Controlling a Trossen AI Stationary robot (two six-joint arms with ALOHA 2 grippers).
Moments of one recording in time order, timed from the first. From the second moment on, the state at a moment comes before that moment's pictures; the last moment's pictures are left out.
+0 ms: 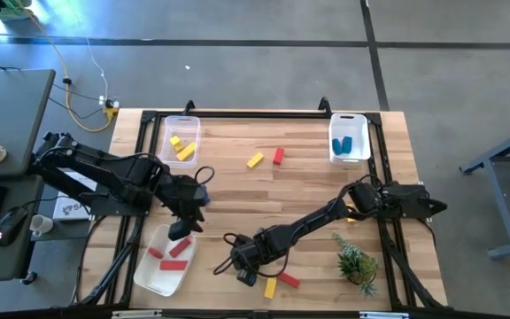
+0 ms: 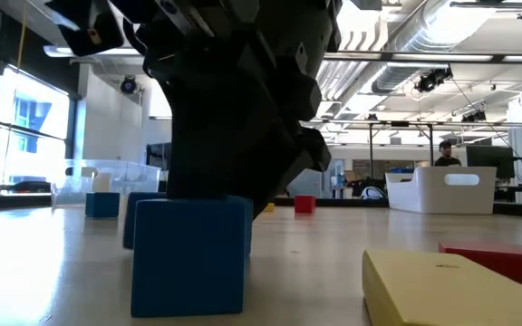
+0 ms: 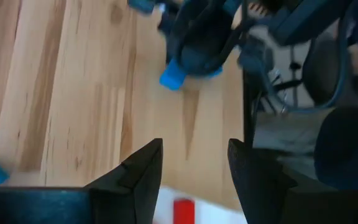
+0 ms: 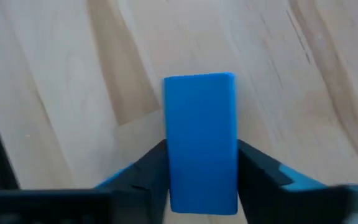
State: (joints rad) left arm -0.15 1.14 0.97 -0.73 0.25 -0.51; right arm 0.41 2.35 1.85 -0.65 -0.01 0.84
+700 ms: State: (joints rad) left arm -0.09 1.14 0.97 -0.69 0.24 -0.43; right arm 0.40 2.27 1.85 -0.88 0.13 0.88
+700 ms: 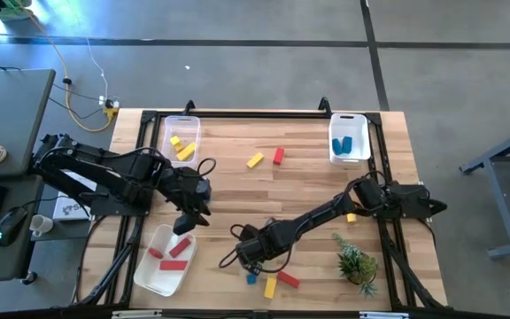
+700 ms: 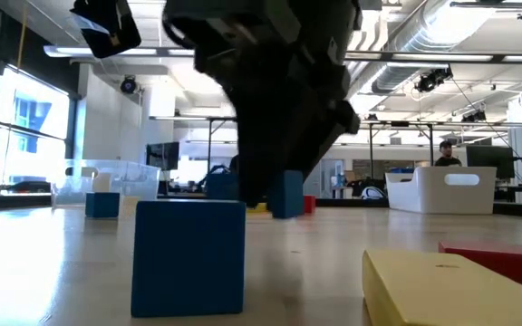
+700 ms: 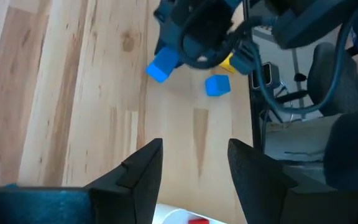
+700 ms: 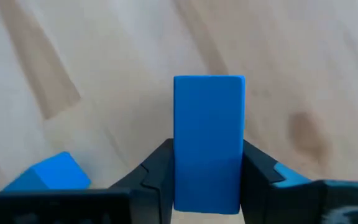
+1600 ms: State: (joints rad) left arm 0.06 1.14 0.97 -0.70 0.01 -0.42; right arm 0.15 2.02 1.85 -1.16 0.38 0.49
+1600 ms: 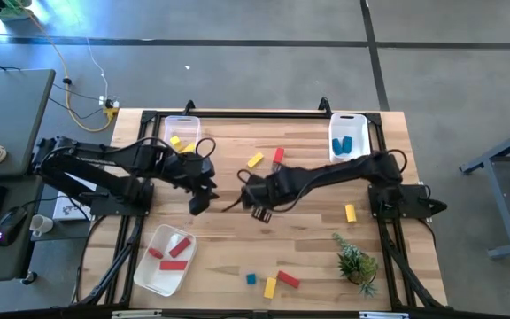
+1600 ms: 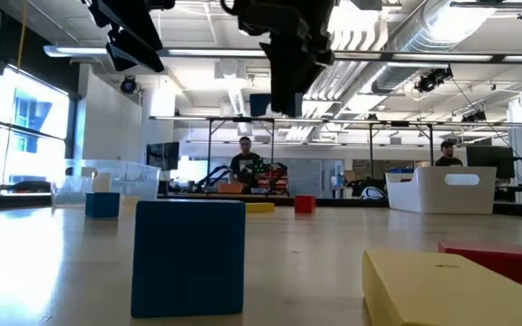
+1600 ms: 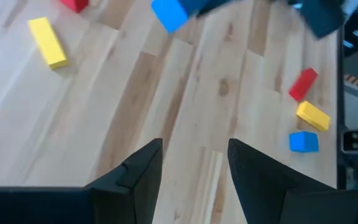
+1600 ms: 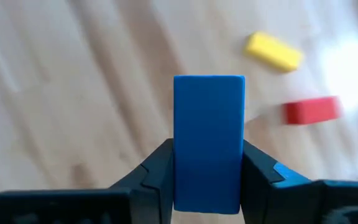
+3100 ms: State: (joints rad) left arm 0.28 1.14 0.97 -0.69 0.01 -0.37; right arm -0.28 1.37 1.13 -1.18 0.59 0.53
